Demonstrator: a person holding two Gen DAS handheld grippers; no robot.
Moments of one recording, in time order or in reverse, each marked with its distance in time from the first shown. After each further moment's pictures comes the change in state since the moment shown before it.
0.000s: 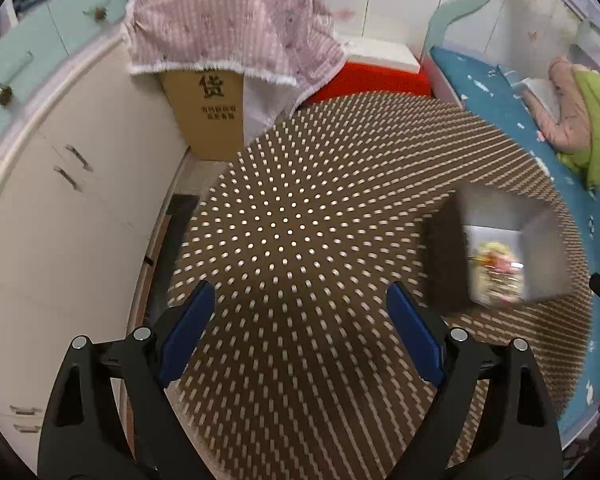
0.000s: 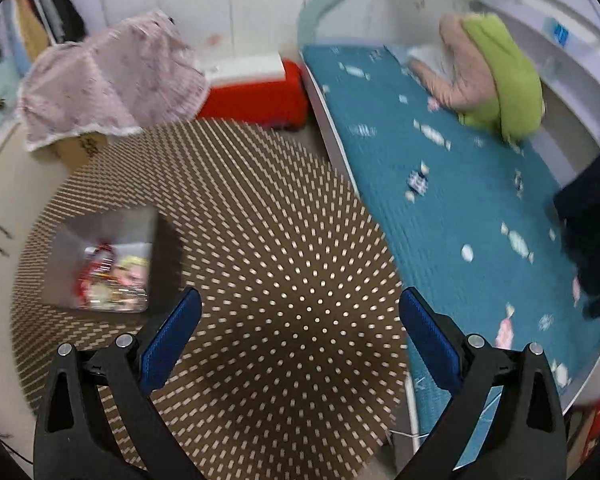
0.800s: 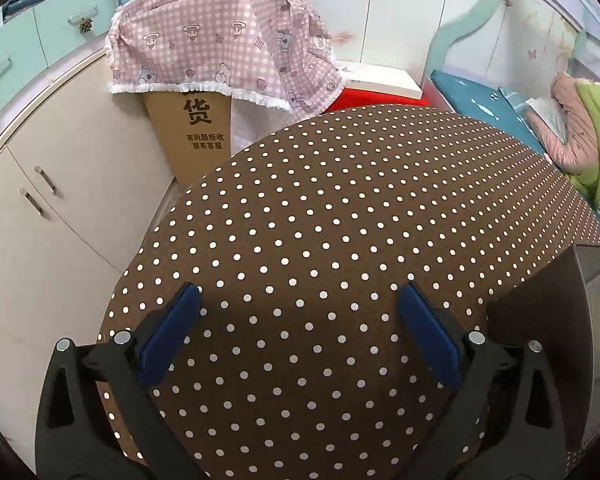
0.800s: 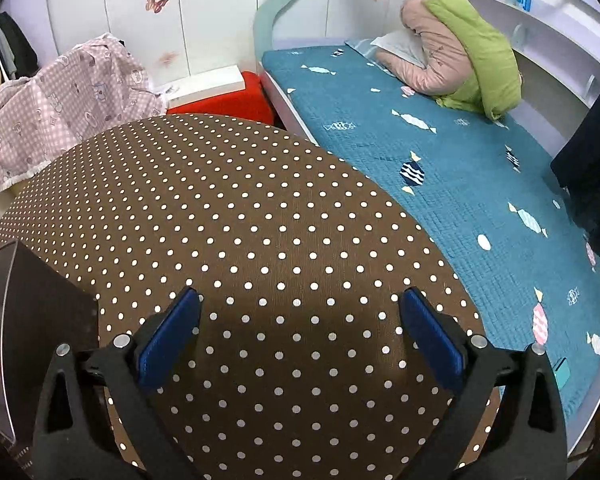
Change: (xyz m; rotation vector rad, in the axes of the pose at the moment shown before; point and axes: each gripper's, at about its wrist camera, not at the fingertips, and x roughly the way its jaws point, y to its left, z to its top) left arm 0.094 -0.007 0.029 -0.004 -0.140 -0.017; right arm 0.062 0.012 0.007 0.140 -0.116 -0.058
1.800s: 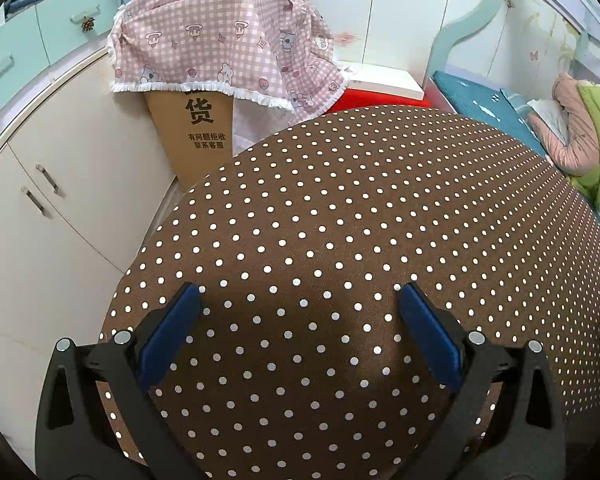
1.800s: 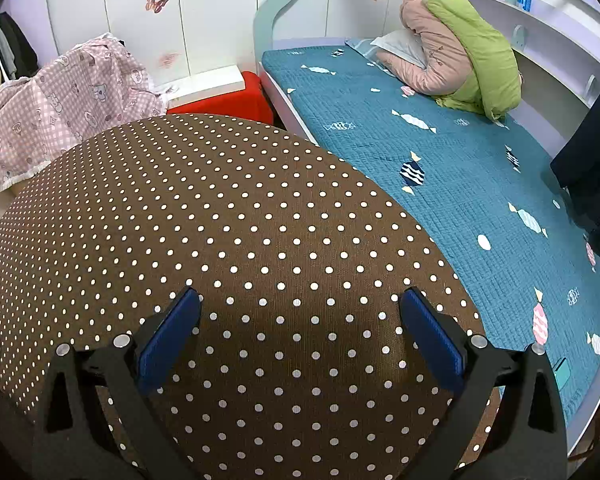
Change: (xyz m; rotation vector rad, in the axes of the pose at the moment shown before) left arm -0.002 0.004 -0.001 -0.006 0.000 0.004; right arm 0.002 -0.002 0.002 0.001 0.001 0.001
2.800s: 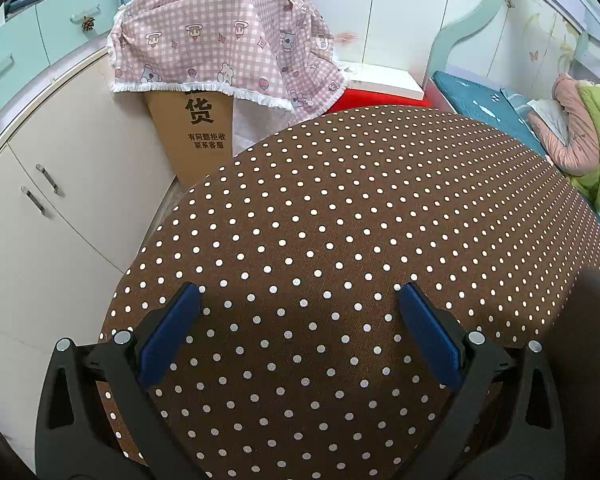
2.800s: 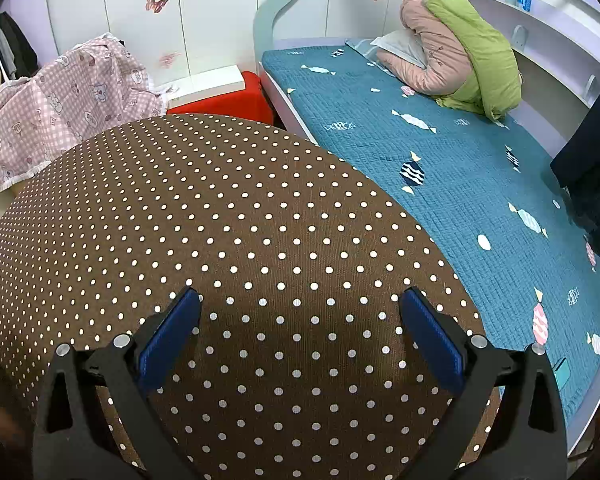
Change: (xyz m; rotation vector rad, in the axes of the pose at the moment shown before) left arm 0.001 0.000 0.000 0.001 0.000 -0.001; right arm 0.003 0.000 0.001 0.000 0.000 0.000
